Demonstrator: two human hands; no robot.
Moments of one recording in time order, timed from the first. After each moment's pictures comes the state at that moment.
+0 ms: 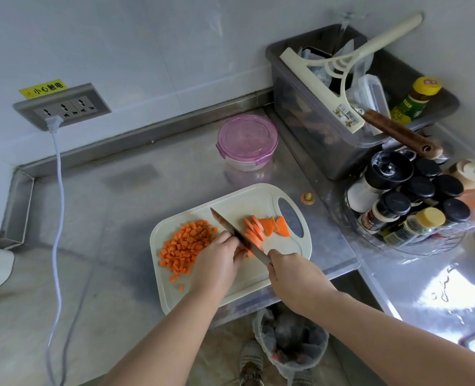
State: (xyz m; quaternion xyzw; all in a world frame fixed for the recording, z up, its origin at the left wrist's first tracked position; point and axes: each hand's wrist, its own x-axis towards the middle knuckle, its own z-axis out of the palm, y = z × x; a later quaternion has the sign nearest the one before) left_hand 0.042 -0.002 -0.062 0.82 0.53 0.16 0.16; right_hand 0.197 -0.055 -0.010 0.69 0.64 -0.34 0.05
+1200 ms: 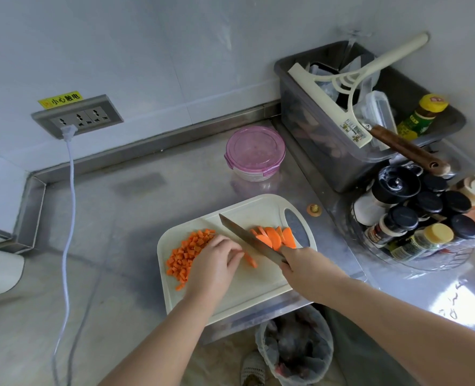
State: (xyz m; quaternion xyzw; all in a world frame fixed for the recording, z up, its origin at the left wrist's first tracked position) left_hand 0.026 0.007 -0.053 0.78 0.54 0.22 0.22; right_hand 0.218 -0.032 -0.007 0.68 0.67 -0.29 0.05
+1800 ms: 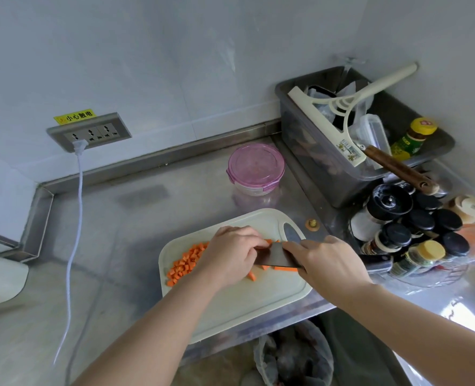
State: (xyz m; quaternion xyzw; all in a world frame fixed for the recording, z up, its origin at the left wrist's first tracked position) left_hand 0.057 0.043 0.005 0.88 0.41 0.09 0.22; right_hand 0.250 -0.028 0.013 0.62 0.78 0.01 0.03
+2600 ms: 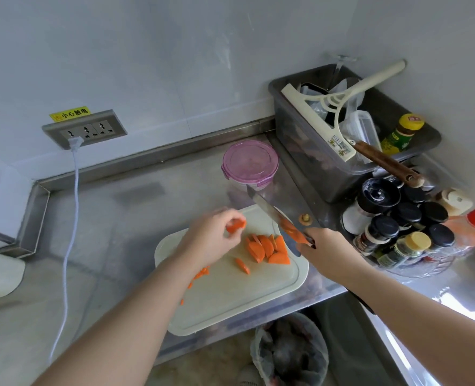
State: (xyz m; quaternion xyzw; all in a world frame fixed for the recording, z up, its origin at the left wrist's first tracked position) left_hand 0.042 0.055 0.013 0.82 0.48 0.17 0.25; right_hand 0.265 -0.023 0.019 0.75 0.58 -0.29 -0.09
